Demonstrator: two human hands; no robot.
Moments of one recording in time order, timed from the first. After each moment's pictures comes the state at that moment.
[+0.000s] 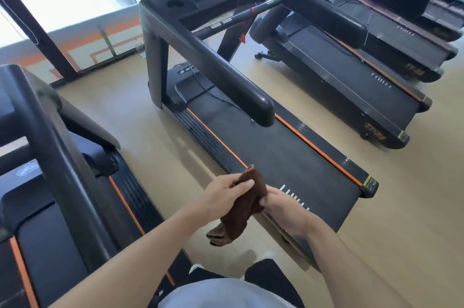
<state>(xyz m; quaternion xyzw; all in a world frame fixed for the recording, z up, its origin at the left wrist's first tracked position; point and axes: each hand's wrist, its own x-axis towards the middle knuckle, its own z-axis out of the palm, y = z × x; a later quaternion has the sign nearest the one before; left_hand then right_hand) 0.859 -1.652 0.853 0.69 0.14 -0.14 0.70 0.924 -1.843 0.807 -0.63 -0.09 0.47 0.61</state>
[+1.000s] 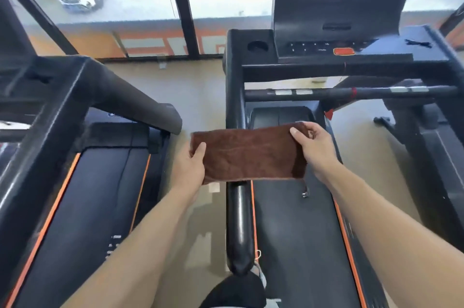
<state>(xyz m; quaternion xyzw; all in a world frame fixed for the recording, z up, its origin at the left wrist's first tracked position) 1.235 -1.557 0.868 0.43 0.58 0.35 0.60 1.502 -1.630 0.843 -0.74 -0.22 0.34 0.54</state>
